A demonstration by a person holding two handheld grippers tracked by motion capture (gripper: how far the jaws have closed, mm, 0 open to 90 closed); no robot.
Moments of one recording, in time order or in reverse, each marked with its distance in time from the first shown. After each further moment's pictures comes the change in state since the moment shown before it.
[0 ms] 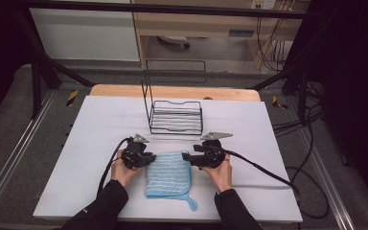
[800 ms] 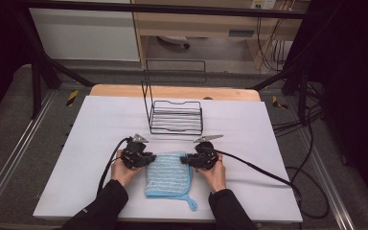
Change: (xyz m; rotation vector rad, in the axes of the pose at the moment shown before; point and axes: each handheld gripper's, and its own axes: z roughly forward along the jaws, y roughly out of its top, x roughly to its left) left arm 0.003 -0.001 0.000 -0.006 -0.016 0.001; right arm -0.005 -0.013 0.030 0.127 0.055 0.060
